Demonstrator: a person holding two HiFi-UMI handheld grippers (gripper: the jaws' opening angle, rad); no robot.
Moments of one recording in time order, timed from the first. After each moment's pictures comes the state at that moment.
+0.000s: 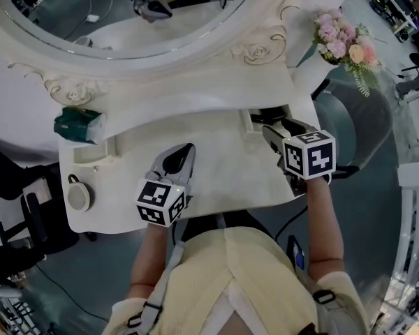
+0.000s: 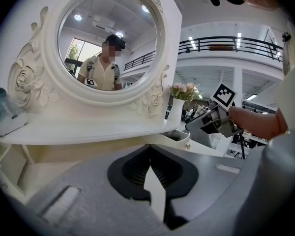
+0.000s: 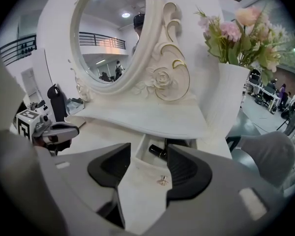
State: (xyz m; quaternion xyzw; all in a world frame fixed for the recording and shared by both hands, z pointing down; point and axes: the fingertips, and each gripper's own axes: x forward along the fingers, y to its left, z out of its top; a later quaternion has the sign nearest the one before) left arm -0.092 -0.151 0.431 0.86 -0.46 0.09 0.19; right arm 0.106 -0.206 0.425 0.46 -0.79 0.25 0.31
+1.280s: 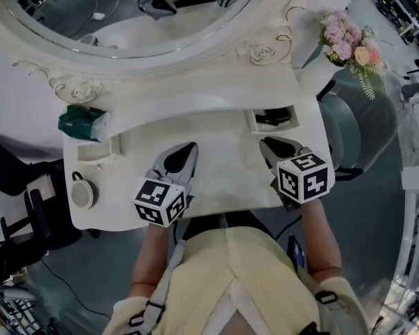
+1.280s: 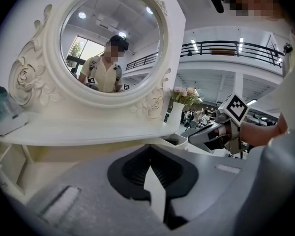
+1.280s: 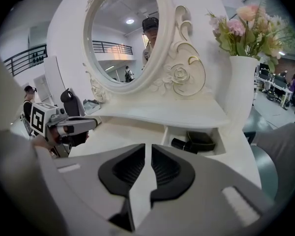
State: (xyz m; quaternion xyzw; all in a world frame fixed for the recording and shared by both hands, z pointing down) left arm -0.094 -0.151 0.420 0.86 -0.45 0.08 0.21; right arm 0.071 -0.165 0.434 0.41 -0.83 0.26 0.28
